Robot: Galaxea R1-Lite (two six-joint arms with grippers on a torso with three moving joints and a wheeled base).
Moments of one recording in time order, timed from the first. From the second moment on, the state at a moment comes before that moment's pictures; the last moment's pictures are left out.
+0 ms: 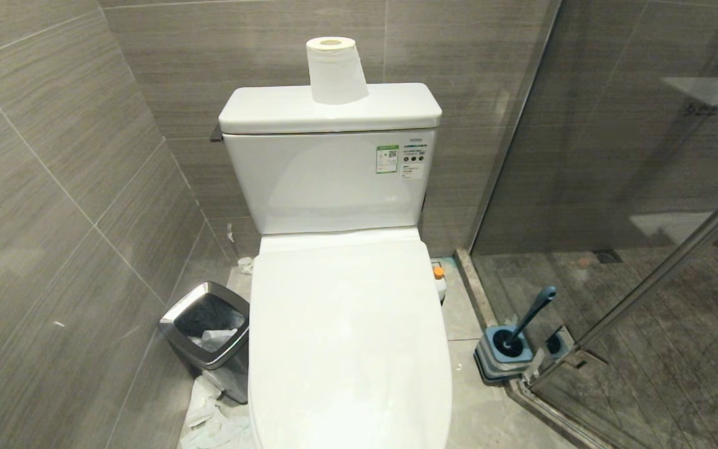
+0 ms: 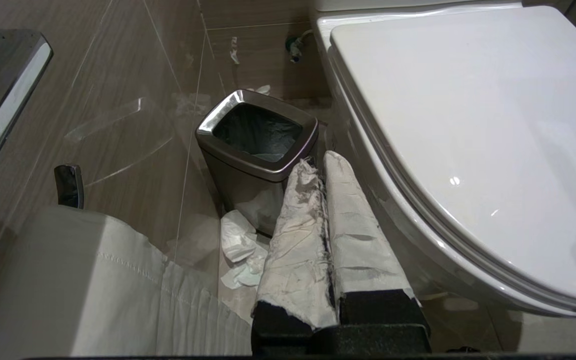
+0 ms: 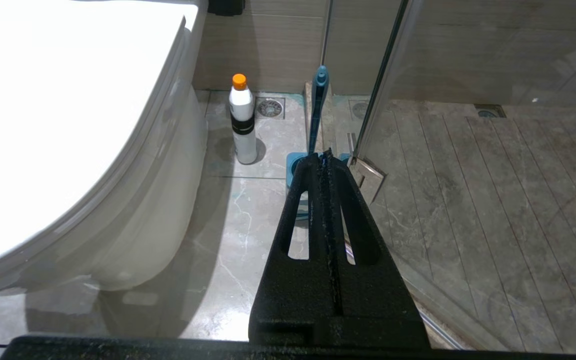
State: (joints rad) left arm 0.00 0.00 0.00 0.01 0.00 0.02; right arm 0.00 0.00 0.00 -0.01 0.01 -0.01
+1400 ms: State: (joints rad) left arm 0.00 0.00 -0.07 0.10 -0.03 0.08; right arm 0.00 0.00 0.00 -0.01 0.01 -0.01
